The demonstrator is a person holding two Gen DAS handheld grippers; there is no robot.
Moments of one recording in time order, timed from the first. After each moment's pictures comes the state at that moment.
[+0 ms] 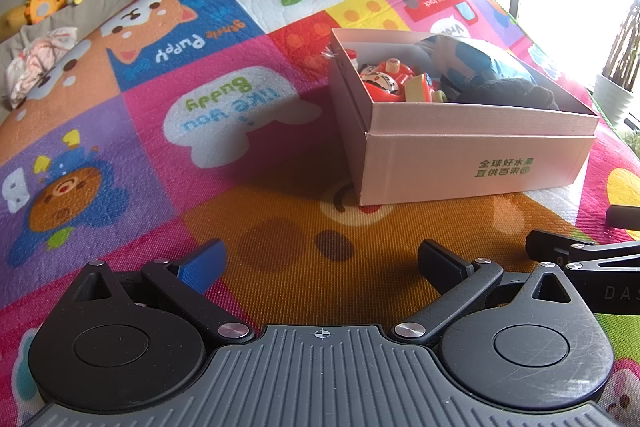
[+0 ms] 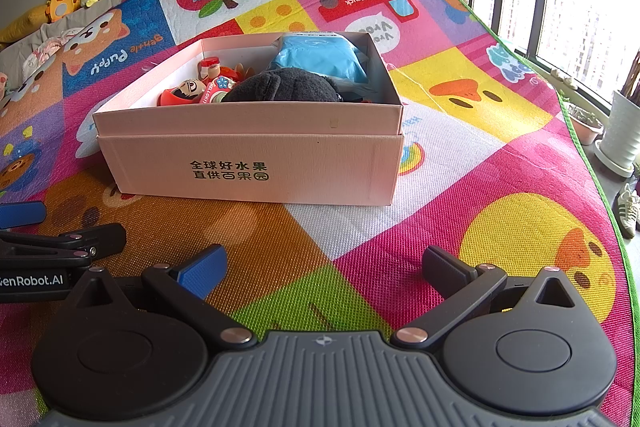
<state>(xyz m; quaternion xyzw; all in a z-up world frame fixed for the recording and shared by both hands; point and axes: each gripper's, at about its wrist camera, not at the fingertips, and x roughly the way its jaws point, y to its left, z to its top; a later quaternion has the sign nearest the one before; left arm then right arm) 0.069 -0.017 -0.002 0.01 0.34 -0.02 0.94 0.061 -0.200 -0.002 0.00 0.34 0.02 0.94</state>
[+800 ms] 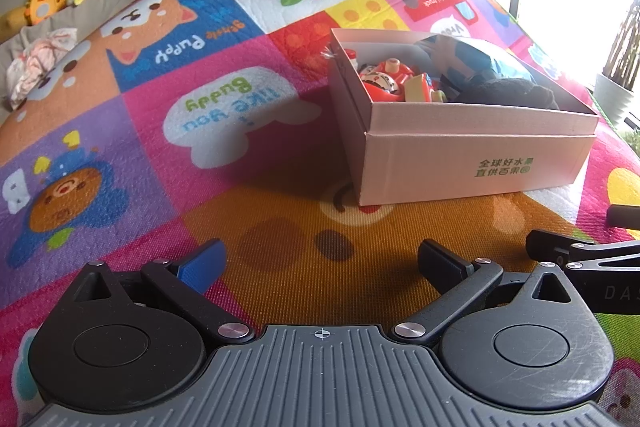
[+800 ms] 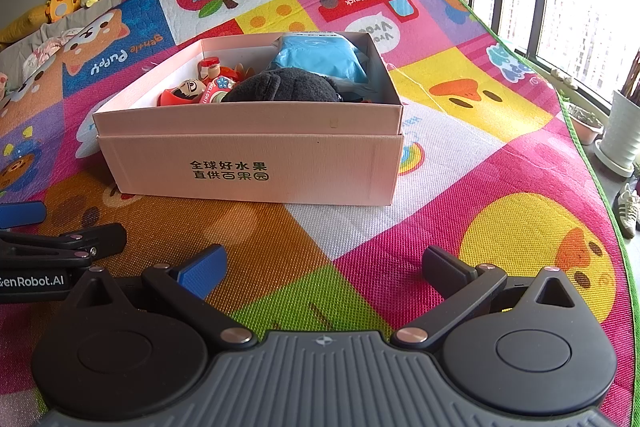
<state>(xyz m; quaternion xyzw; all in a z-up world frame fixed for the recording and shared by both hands) 0.070 -0.018 -0.003 0.02 0.34 -0.02 0.94 0.061 -0.201 -0.003 0.00 0.34 0.02 0.94</state>
